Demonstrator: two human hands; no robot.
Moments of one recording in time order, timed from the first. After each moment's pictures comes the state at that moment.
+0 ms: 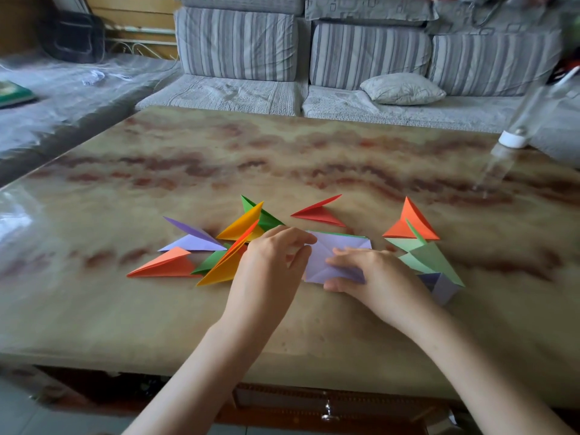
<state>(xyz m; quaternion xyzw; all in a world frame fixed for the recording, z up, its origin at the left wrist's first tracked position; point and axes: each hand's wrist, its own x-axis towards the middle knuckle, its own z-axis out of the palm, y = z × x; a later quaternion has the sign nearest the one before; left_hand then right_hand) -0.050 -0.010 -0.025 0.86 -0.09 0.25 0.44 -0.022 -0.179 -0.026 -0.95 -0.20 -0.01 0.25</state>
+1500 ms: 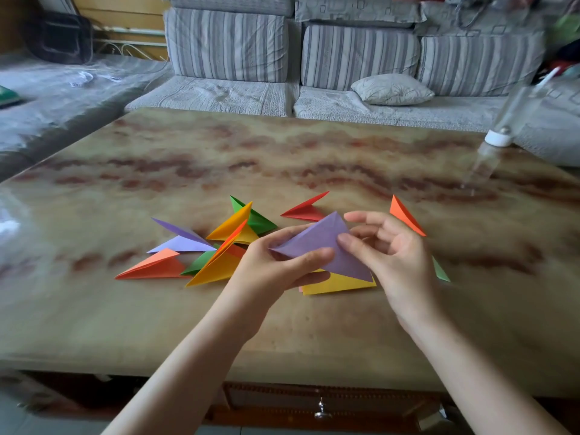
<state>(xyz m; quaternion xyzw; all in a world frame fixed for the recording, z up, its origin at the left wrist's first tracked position) -0.062 -0.019 -0.002 0.61 -0.02 -0.07 0.79 -0.037 -0.179 -0.007 -0.72 -0.10 -0.12 0.67</state>
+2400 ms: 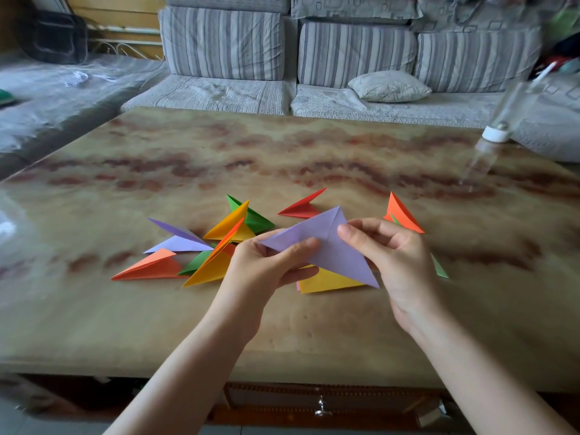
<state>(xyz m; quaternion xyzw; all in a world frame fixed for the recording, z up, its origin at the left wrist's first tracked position) -0.062 -0.020 -0.007 0.60 0.00 -0.02 0.80 -0.043 -0.175 0.003 -0.69 -0.03 -0.07 0.72</state>
